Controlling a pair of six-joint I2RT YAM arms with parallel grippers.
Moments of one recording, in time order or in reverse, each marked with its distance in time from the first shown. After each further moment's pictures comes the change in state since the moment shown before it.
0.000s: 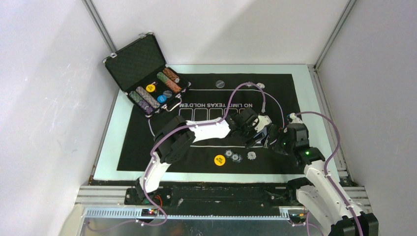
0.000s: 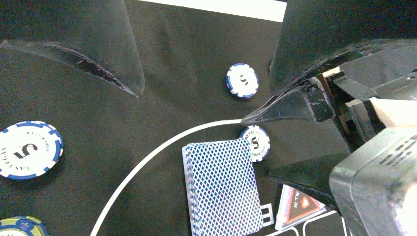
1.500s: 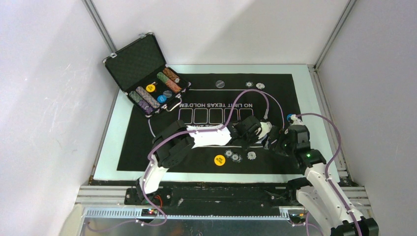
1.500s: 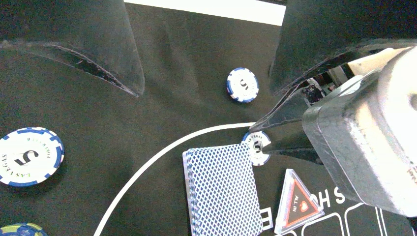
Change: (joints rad) left arm -0.076 -0.033 -0.060 0.026 -0.155 0.003; right arm -0.011 -0.042 -0.014 -0.019 -0.008 0.003
